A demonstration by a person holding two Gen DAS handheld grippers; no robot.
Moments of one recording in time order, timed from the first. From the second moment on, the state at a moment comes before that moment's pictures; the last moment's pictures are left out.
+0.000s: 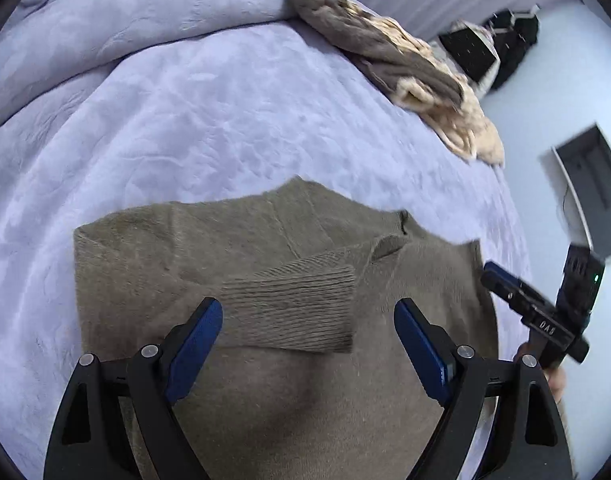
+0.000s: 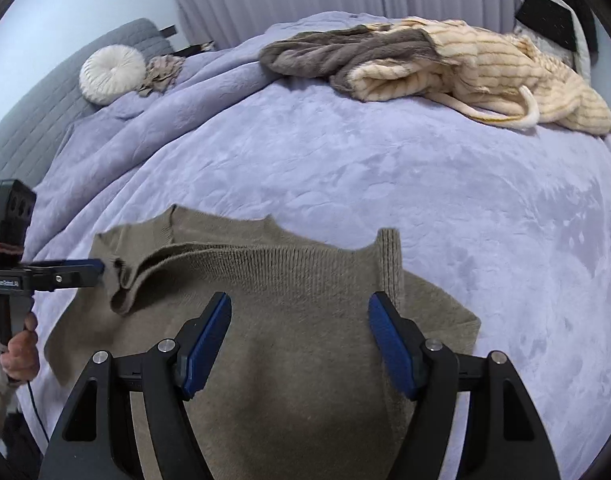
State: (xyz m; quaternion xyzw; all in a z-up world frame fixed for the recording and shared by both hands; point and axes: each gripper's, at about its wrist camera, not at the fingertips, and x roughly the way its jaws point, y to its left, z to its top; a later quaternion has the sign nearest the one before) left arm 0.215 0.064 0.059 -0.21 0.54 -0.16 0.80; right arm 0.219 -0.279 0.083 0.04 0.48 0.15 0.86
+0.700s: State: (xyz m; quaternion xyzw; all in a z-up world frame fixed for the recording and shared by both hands) left arm 0.231 0.012 0.041 -0.08 0.56 -0.17 0.81; right arm 0.210 -0.274 0.053 0.04 0.50 0.11 0.86
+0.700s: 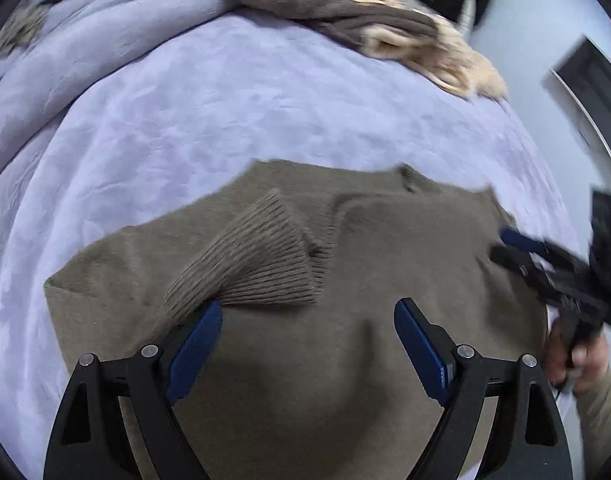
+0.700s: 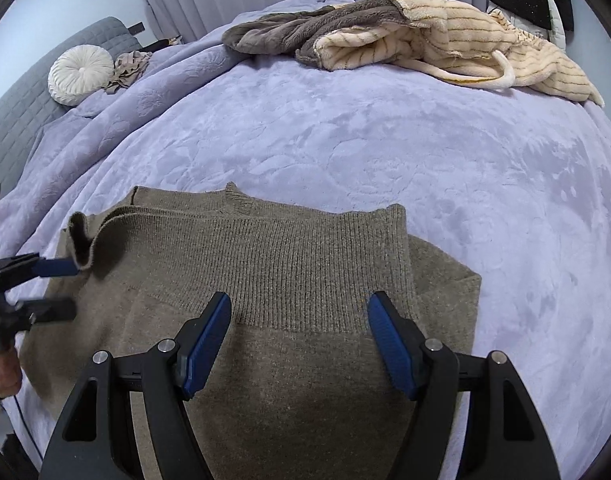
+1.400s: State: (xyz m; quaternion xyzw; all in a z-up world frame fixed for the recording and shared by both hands) left arm 0.105 0.154 0.007 -0.28 0.55 -0.17 0.77; right arm 0.162 -0.207 0.109 0.01 0.46 0.15 0.88
